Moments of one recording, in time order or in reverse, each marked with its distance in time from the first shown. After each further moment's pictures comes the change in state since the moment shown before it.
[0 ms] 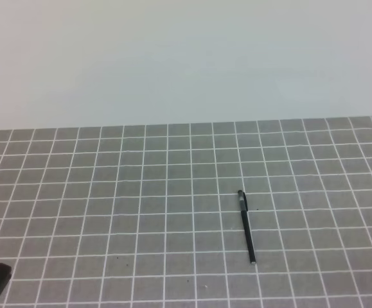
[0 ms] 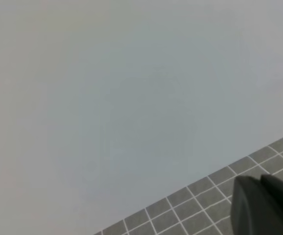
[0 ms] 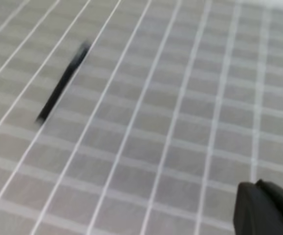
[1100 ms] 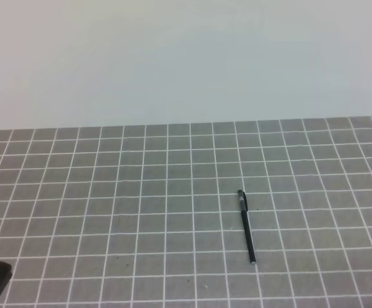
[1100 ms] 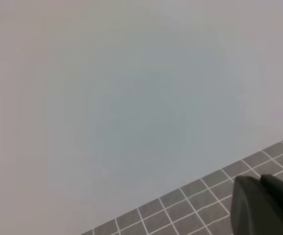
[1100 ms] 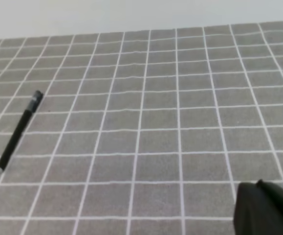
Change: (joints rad) left arm 0.000 0.000 0.000 0.000 0.000 -0.038; right arm -0.176 -0.374 0.284 0.015 -0.098 0.100
